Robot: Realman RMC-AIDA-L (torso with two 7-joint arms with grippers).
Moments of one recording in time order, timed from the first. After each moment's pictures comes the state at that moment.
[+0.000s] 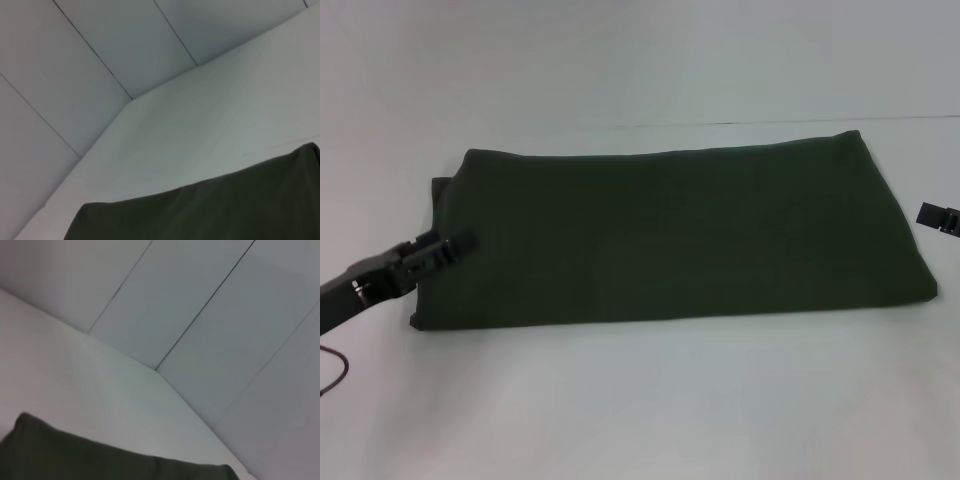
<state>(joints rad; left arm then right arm) -0.41 -2.17 0.28 0.70 1.98 1.54 -1.67 0.40 1.97 -0.43 -0.63 -1.95 -1.44 1.81</state>
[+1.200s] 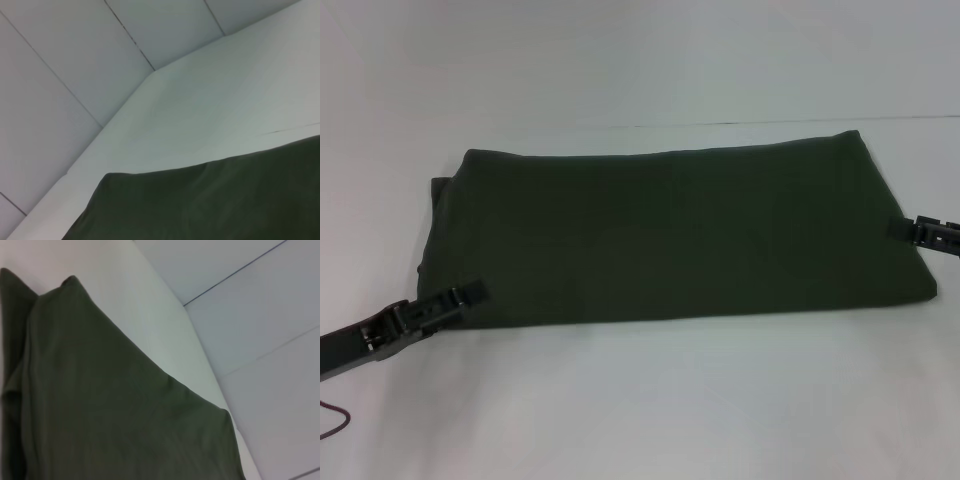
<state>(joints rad) -0.40 -2.16 0.28 0.74 2.18 1.60 -2.07 0.43 1.96 -0.48 -0.63 -1.98 -1.48 1.81</state>
